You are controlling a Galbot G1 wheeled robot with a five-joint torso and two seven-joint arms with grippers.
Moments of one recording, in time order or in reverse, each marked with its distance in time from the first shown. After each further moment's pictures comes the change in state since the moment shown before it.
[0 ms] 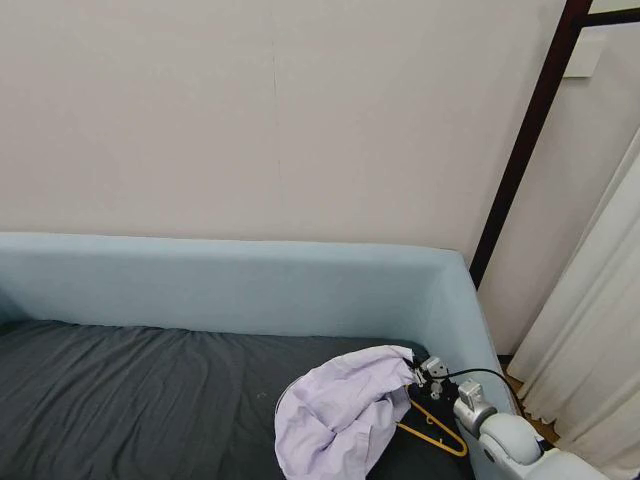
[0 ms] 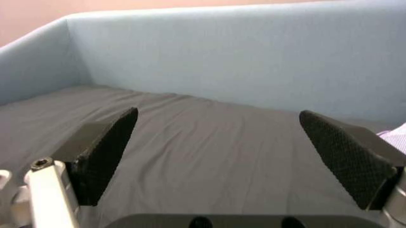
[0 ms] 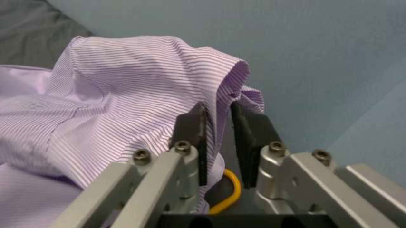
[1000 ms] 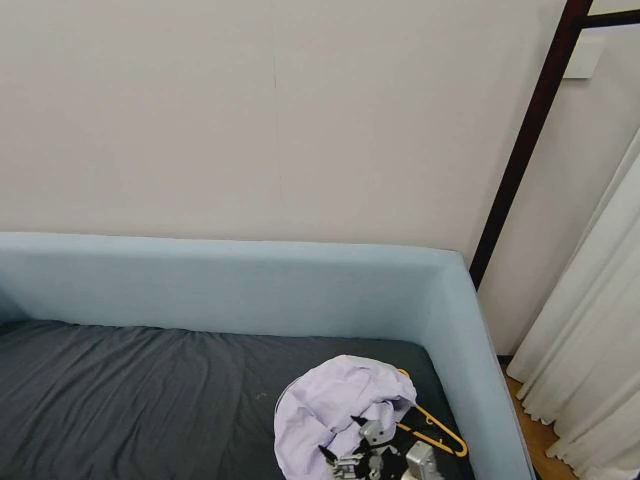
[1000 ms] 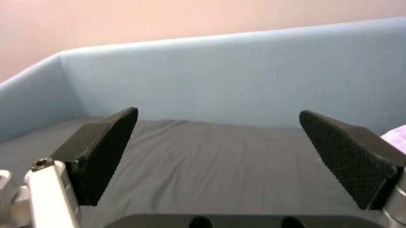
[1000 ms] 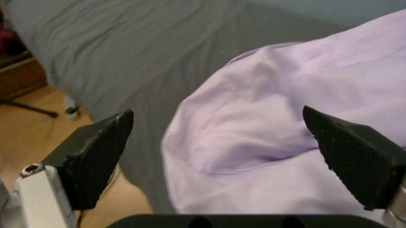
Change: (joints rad) left arm 0.061 0.054 -0.096 0.063 -0.012 -0.205 0.094; right arm -0.061 0.107 -0.356 0.335 0.203 -0.238 0.173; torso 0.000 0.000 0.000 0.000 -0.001
